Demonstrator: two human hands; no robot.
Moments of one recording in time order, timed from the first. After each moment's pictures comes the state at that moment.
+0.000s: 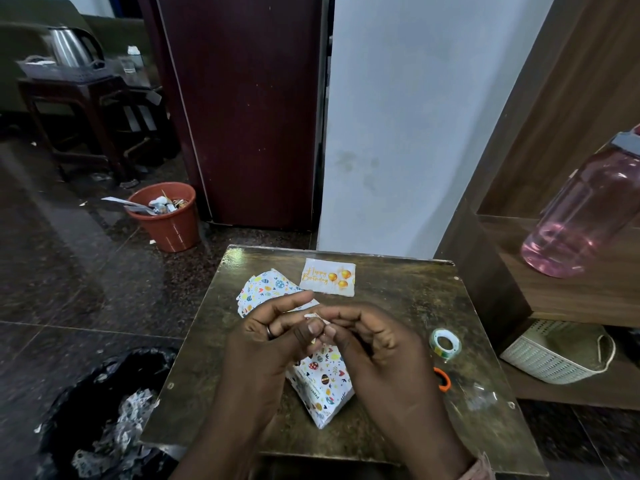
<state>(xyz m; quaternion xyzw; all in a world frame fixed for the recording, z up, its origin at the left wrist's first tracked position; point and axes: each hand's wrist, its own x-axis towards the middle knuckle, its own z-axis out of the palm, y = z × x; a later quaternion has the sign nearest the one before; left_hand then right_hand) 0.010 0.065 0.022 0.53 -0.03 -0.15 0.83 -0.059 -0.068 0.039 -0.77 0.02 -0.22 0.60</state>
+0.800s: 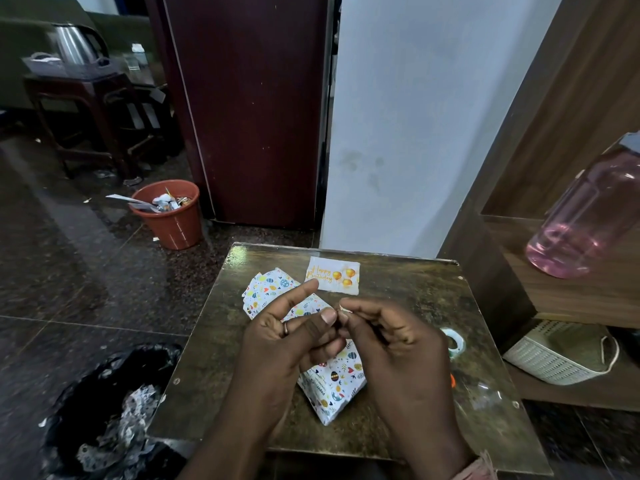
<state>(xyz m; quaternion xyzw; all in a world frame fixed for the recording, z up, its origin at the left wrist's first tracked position) 0.003 0.059 0.039 0.51 -0.02 -0.20 0.84 -0.059 -0.065 0.040 -0.76 0.08 -0.31 0.56</state>
